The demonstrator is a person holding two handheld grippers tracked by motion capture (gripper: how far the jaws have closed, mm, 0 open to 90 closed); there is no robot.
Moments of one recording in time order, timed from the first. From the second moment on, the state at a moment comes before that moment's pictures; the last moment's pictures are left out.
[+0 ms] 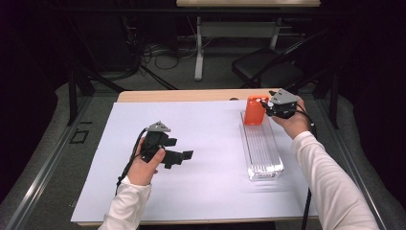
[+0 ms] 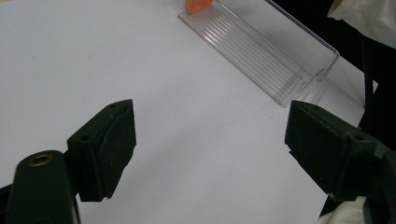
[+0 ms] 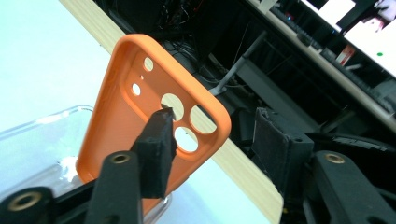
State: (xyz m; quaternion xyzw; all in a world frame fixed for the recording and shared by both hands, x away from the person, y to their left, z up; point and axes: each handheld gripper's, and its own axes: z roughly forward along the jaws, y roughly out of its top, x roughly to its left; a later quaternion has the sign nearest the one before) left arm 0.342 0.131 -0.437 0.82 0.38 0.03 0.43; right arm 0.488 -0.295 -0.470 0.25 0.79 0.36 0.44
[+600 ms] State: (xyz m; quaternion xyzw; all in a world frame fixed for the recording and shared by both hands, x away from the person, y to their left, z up) left arm 0.342 0.131 -0.437 0.82 0.38 0.03 0.43; right arm 0.485 -0.296 -0.465 0.29 0.78 0.37 0.42
